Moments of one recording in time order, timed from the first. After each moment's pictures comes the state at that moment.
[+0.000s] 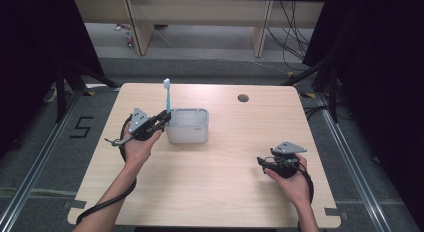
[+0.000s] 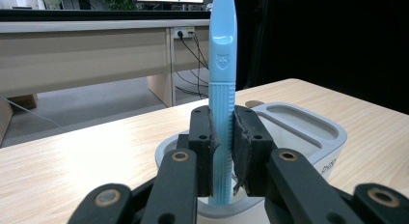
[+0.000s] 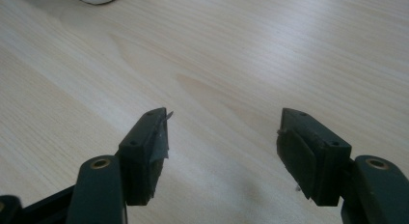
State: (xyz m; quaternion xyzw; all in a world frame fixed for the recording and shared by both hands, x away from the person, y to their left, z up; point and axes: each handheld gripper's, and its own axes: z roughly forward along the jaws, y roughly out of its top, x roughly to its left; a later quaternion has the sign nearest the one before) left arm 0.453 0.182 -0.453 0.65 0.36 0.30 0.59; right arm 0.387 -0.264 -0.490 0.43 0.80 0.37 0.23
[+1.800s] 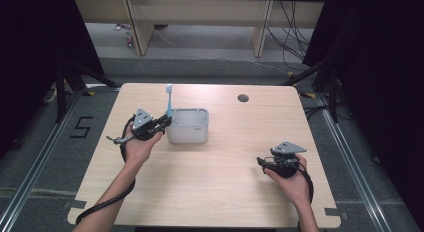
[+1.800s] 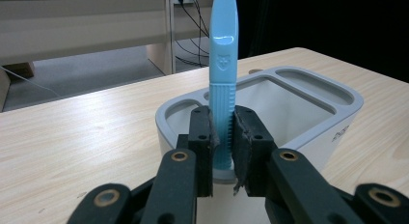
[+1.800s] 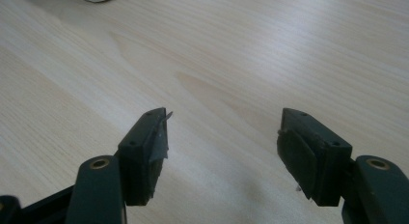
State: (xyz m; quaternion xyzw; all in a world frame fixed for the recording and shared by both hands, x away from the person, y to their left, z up) left arm 0.460 0.183 -0.459 0.69 0.37 0.29 0.55; right arm 0.388 -0.265 -0.491 0.43 0.80 0.36 0.22
